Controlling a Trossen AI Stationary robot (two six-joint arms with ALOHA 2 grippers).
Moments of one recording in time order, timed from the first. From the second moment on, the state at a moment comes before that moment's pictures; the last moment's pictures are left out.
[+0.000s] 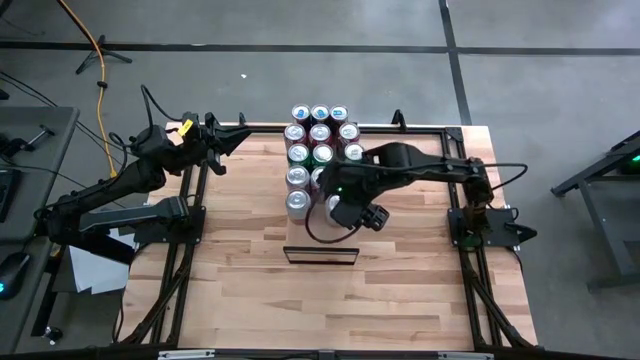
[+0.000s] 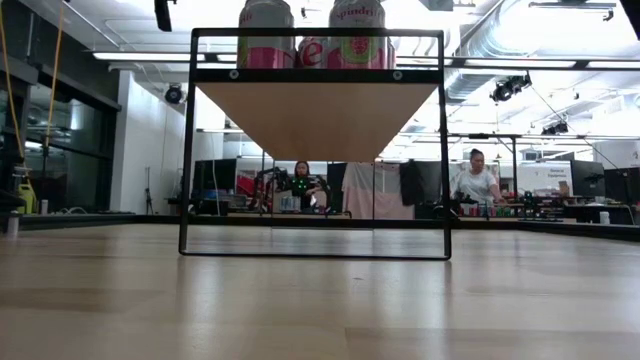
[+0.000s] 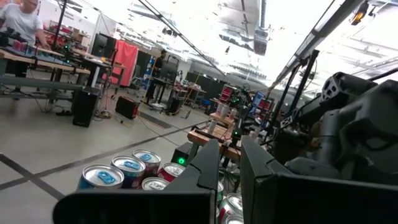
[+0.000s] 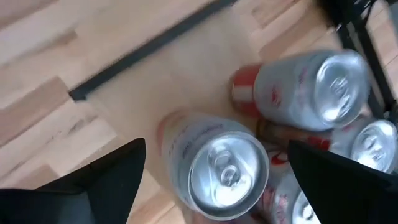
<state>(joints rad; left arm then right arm) 0.46 0.62 0.68 0.18 0.08 -0.36 0.10 1.96 2.34 -1.50 0.00 -0.90</state>
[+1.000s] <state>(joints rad) 0.46 0.62 0.68 0.18 0.08 -0.37 0.06 2.00 2.28 -1.53 0.02 -1.00</state>
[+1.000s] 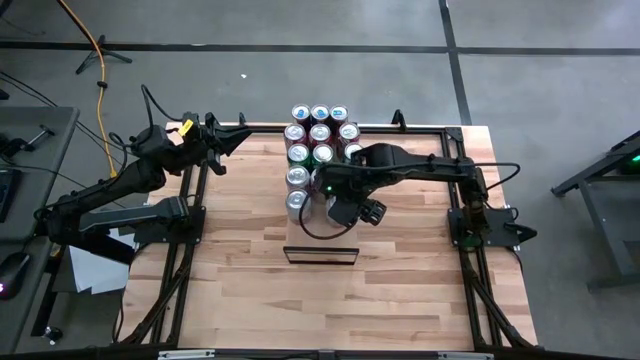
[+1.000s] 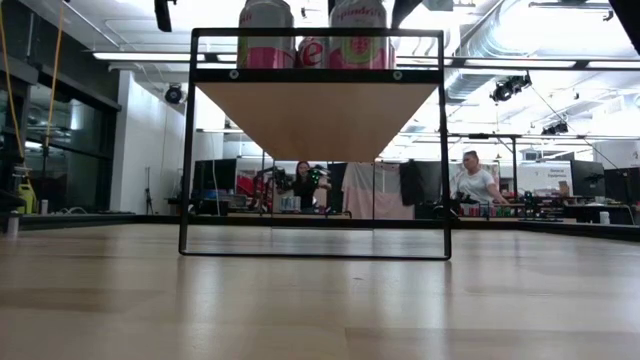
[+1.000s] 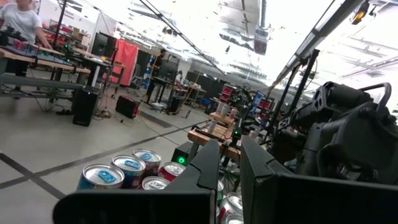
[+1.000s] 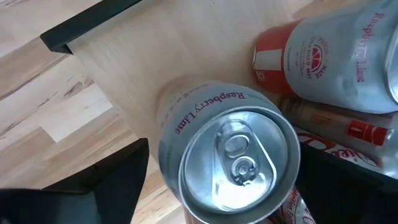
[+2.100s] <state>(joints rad) 0.46 0.62 0.68 0.19 0.08 -0.36 0.15 1.99 2.28 -1.53 0.17 0.04</state>
